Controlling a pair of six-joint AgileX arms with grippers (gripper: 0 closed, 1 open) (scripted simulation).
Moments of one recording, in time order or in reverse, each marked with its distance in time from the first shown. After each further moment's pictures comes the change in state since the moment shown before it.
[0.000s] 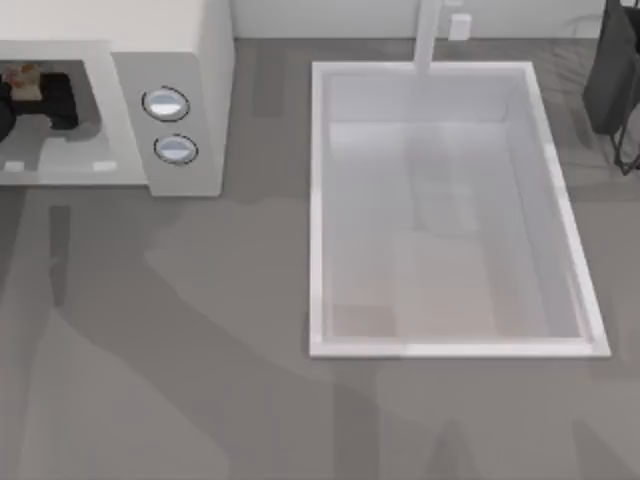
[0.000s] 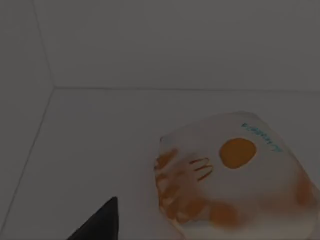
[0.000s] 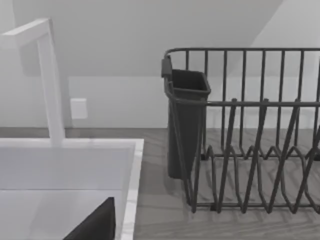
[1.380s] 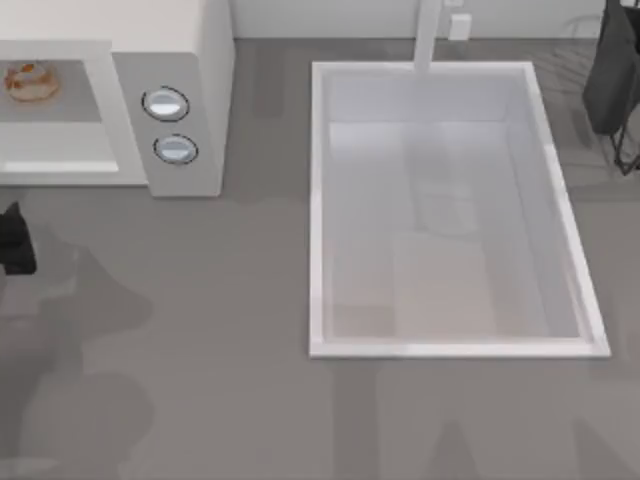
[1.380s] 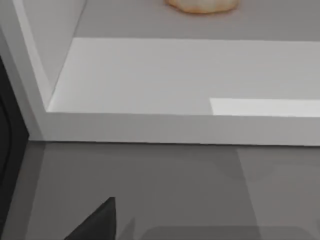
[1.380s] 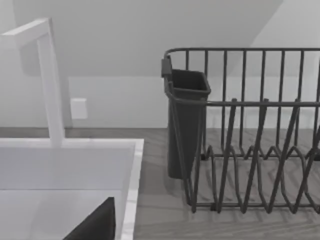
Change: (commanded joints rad) left arm 0.127 -0.460 -0.839 0.365 0.113 0.050; right arm 0.000 0.000 0.000 0.000 0.000 0.000
